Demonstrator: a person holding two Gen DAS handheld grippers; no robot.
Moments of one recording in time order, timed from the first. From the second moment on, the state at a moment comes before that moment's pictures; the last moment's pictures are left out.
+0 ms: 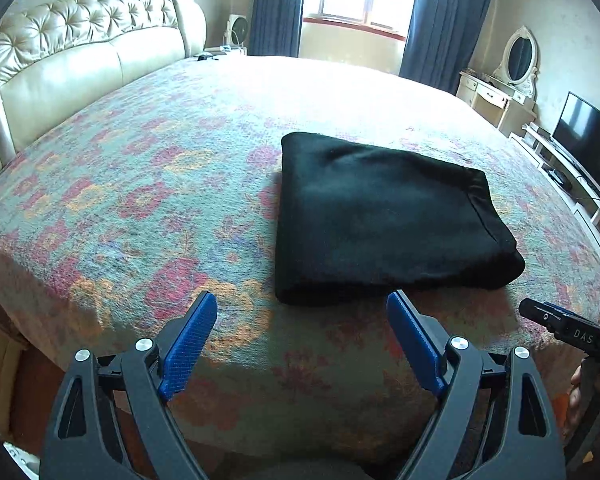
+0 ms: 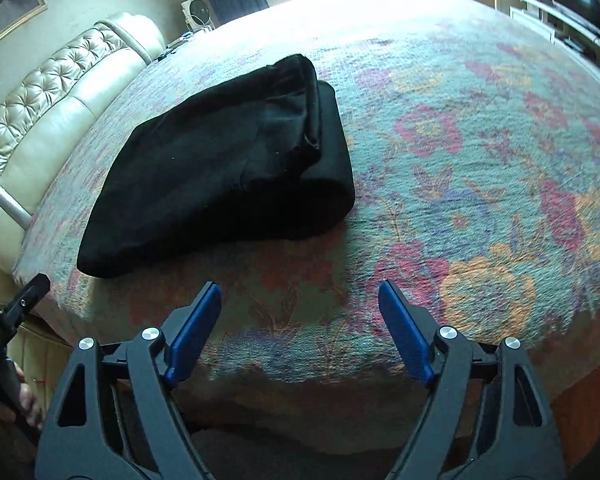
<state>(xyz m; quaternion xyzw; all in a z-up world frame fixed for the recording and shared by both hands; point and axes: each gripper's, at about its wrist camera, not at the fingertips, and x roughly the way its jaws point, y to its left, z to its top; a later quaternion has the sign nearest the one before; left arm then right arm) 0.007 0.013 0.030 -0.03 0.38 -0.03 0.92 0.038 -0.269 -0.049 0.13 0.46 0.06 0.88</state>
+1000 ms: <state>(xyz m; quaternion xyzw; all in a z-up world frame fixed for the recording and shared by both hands) 0.004 -0.001 0.029 -0.02 0.39 -0.01 0.92 0.043 -0.262 -0.047 0.11 0.44 0.06 0.89</state>
